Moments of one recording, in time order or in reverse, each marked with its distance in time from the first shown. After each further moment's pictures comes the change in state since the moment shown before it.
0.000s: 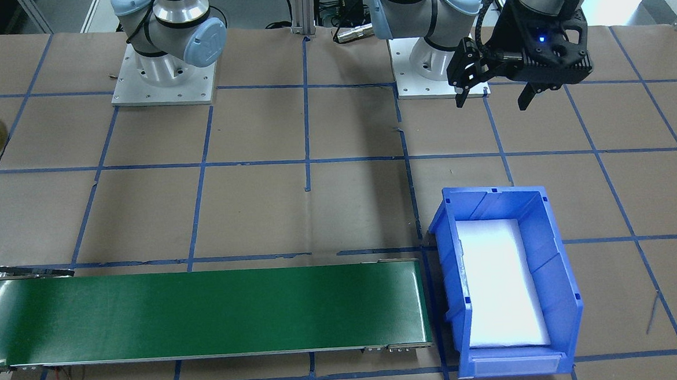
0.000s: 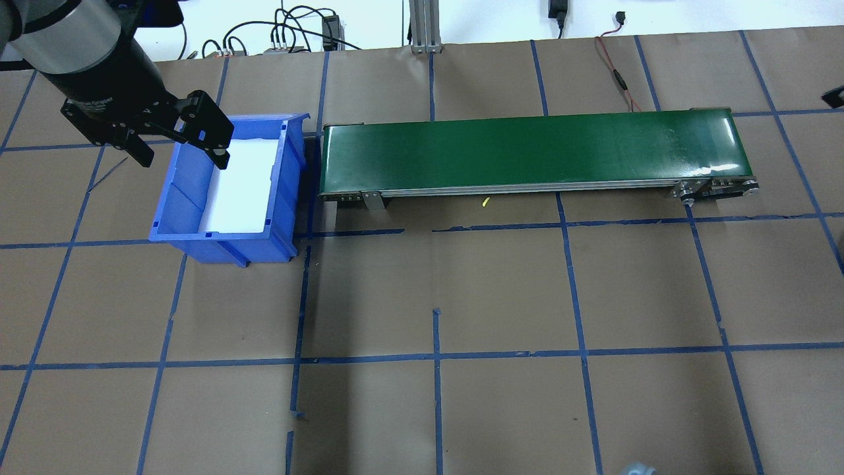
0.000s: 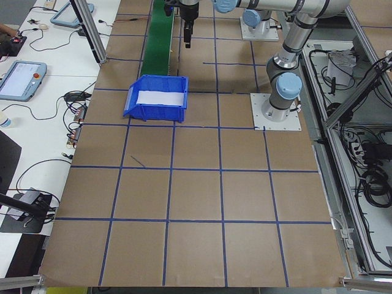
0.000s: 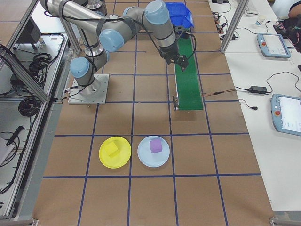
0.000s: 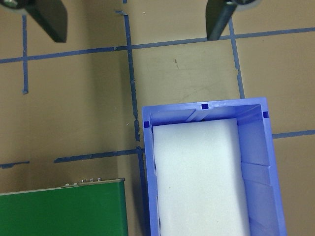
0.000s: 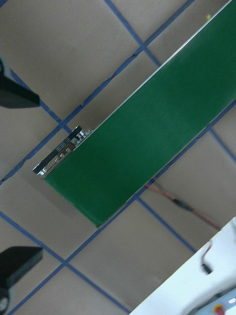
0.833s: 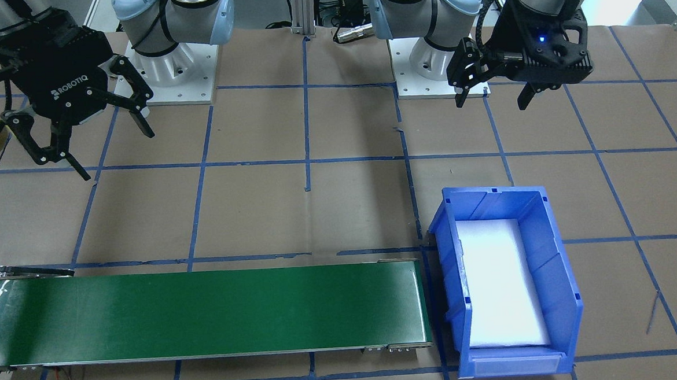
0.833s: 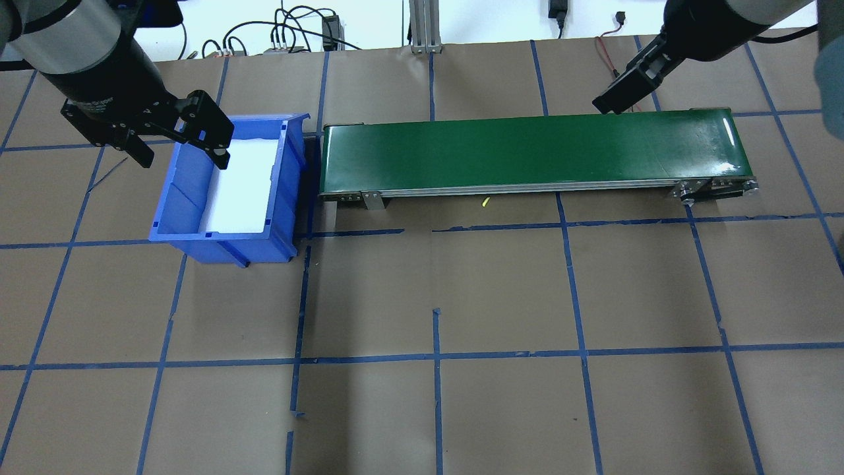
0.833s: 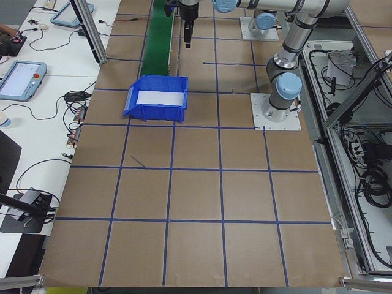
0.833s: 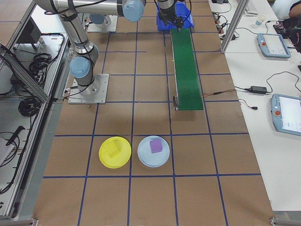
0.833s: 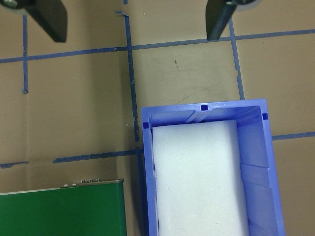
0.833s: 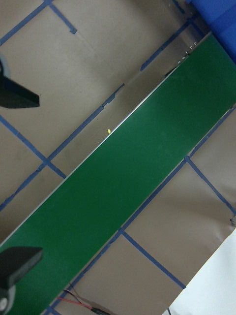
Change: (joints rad) left arm 0.000 0.000 0.001 -0.001 -0.001 -0.009; right arm 0.416 -0.009 0.001 0.002 -0.010 0.587
